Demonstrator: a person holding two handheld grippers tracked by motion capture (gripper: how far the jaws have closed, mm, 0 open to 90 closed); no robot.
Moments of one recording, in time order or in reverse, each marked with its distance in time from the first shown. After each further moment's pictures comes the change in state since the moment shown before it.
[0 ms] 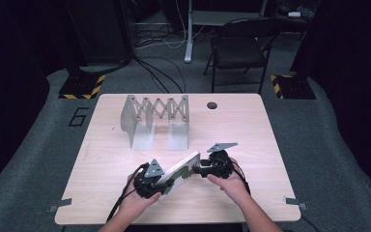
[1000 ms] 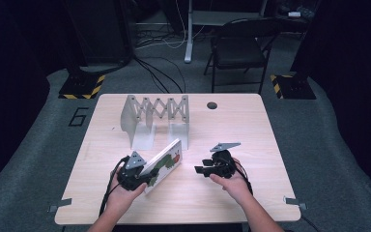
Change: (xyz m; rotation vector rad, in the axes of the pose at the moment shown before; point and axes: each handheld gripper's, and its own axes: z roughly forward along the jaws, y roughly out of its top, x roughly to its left) left arm 0.037 -0.008 -0.033 -0.054 0.115 -0.117; right arm -0.008 -0.003 -0.004 0.001 -0.007 0.011
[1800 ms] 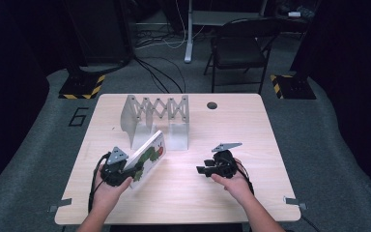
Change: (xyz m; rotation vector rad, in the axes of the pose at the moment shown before) left arm 0.030 -0.006 -0.028 -0.044 0.099 -0.084; right arm -0.006 -0.004 0.000 0.015 -0.012 0.022
